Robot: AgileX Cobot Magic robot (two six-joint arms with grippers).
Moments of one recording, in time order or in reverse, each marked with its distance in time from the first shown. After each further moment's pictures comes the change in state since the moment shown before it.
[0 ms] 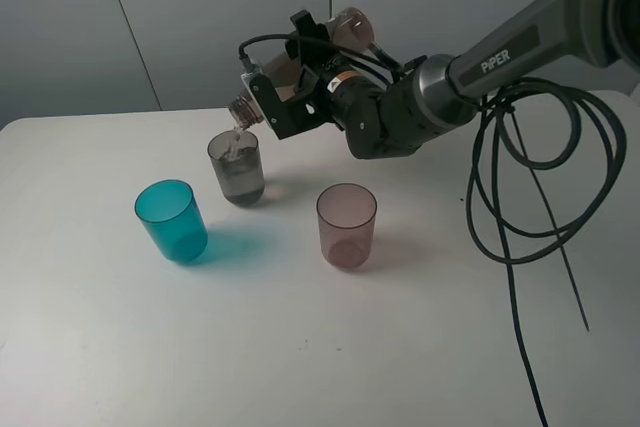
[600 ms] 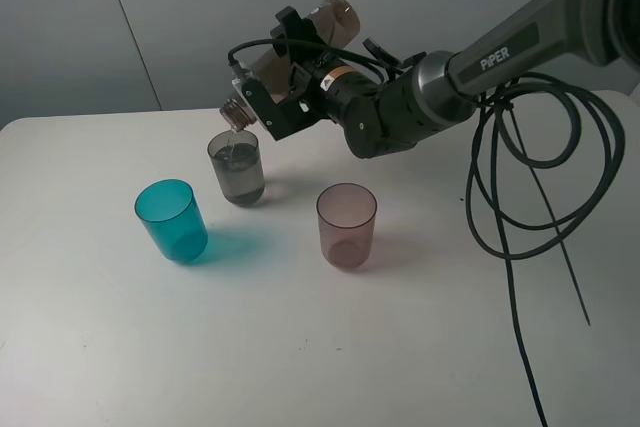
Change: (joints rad) left arm 0.000 0.000 0.000 0.000 0.000 0.000; right arm 0.002 0.000 -0.006 -0.115 -0.006 0.000
